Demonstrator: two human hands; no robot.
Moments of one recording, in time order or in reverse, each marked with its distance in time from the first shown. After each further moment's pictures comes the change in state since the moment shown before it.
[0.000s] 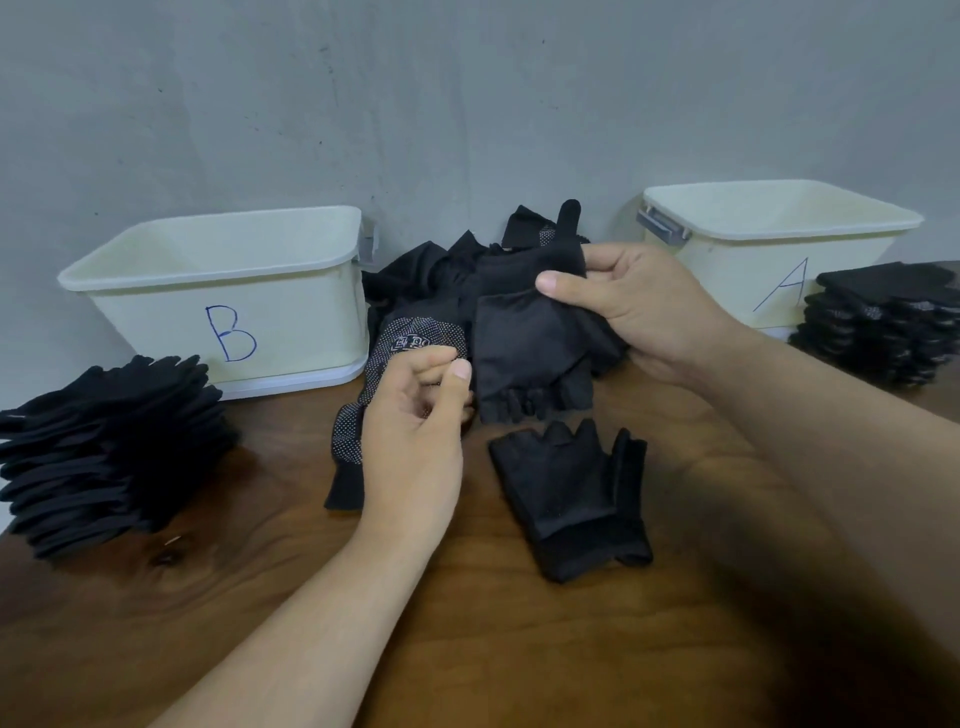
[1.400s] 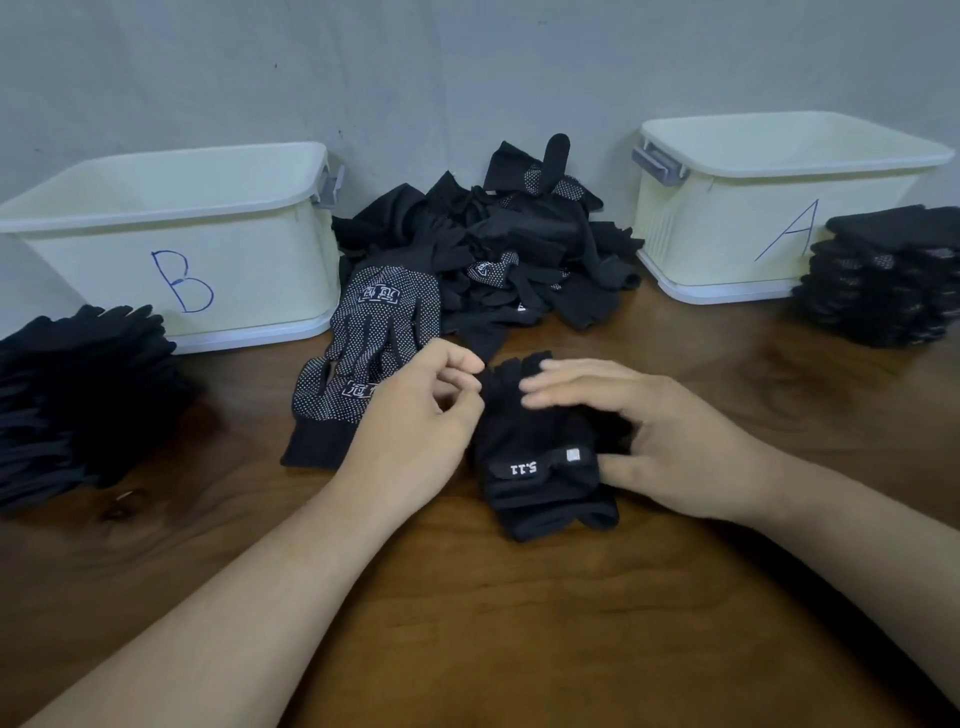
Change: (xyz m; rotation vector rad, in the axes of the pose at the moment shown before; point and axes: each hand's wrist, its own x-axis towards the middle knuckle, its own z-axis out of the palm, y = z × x) left_hand -0.007 -0.017 0.006 0.527 -0.365 -0.028; right_hand -0.108 0.065 -0.044 -0.750 -0.372 -0.192
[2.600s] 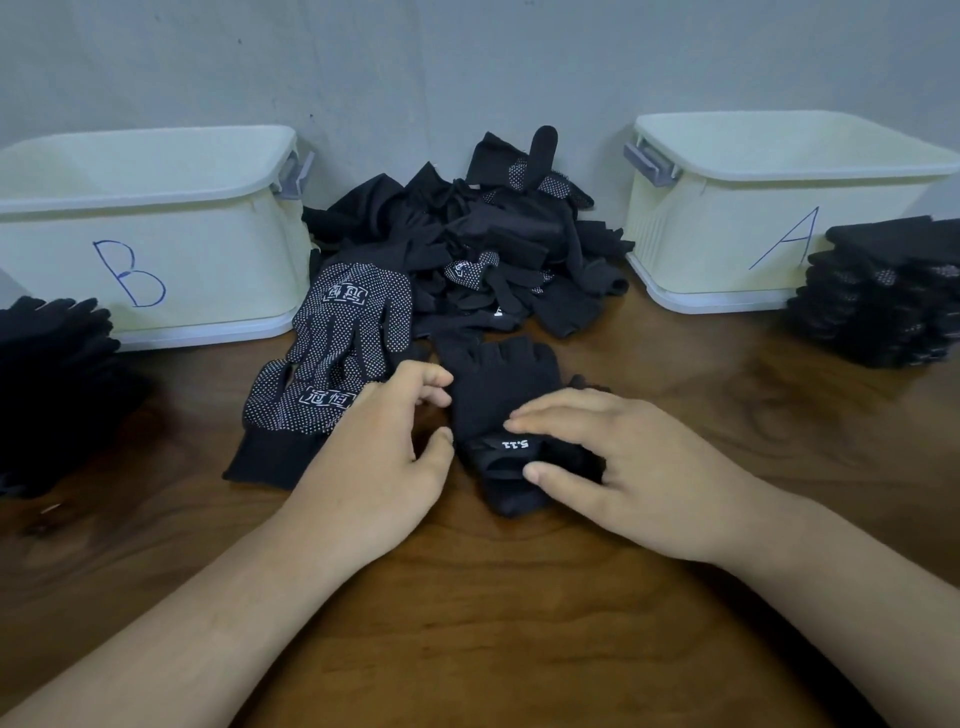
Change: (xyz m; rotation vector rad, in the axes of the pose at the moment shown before) left_hand -0.011 0.000 0.004 0.303 -0.089 0.027; right_hand -0.001 0.003 -0.004 -0.327 -0.047 0.052
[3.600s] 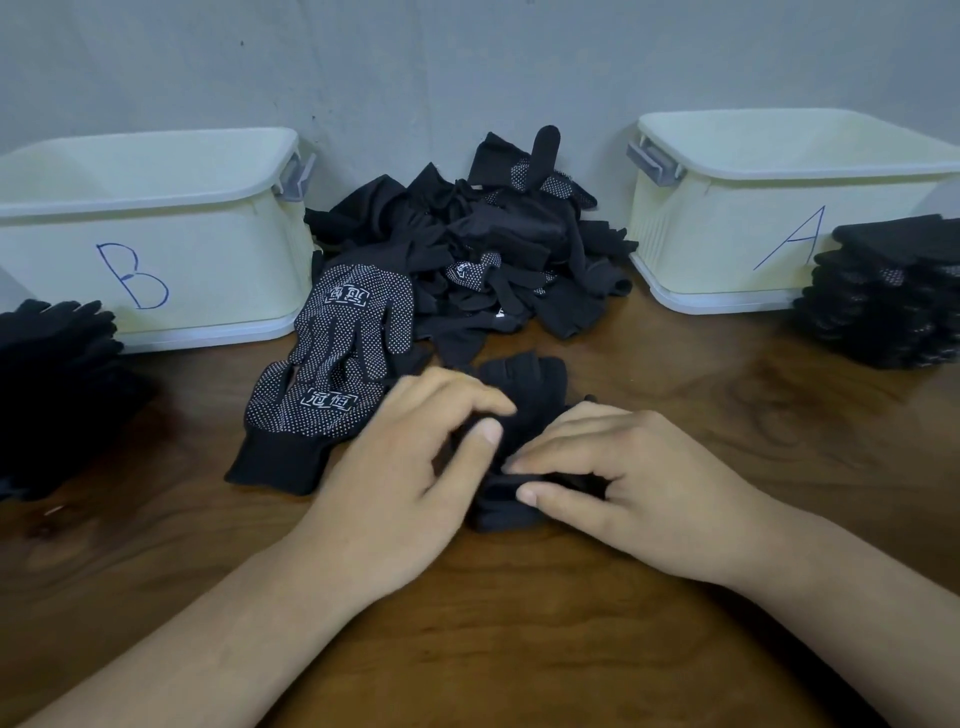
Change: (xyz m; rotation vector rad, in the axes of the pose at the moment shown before) left_hand -0.011 0.023 -0.001 -0.042 0.036 0.271; right_hand -0.005 -0.012 -0.001 0.106 0.027 -0.078
